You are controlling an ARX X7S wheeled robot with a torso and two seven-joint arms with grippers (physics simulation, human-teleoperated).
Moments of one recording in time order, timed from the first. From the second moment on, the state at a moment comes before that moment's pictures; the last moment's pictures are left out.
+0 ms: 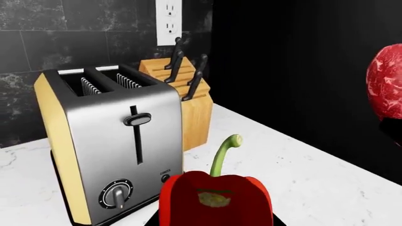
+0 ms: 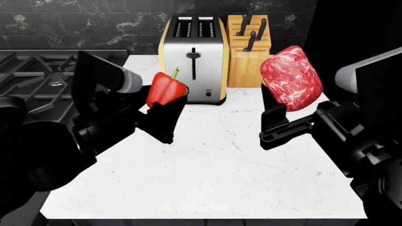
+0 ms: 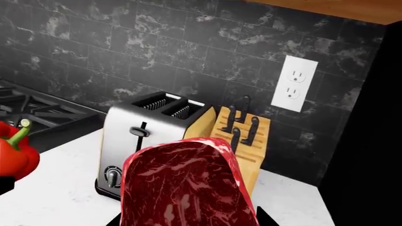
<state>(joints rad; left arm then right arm) -0.92 -0.70 0.41 0.41 -1.36 -0.83 -0.24 0.97 0.97 -0.44 -0.76 1.50 0.79 0.79</state>
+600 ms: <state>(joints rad) -0.91 -0.71 0.40 0.43 -1.38 -0.82 -0.25 0.97 0.98 -0.43 -0.78 1.53 0.79 0.79</state>
